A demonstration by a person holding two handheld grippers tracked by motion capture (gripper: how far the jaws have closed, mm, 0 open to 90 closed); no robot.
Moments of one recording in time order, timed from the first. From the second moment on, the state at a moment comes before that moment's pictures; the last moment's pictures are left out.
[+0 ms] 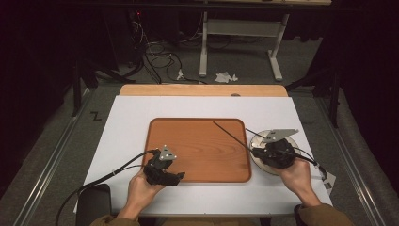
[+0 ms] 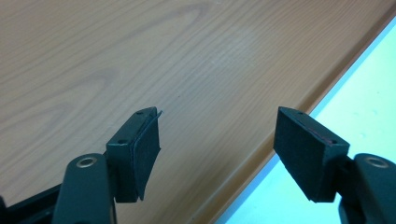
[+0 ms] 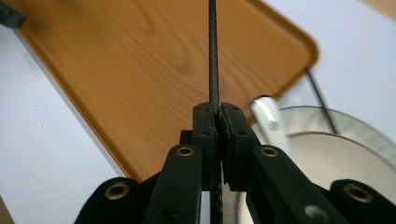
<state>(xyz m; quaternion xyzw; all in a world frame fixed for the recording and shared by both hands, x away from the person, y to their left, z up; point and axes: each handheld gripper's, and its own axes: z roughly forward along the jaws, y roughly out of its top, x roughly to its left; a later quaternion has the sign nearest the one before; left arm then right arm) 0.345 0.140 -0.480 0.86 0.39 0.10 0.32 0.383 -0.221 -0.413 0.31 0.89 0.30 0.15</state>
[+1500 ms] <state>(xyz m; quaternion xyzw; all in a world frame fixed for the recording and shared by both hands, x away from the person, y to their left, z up) 0.344 0.140 -0.481 0.86 0.39 0.10 0.32 0.409 -0.167 -0.485 0.33 0.92 0.19 0.15</state>
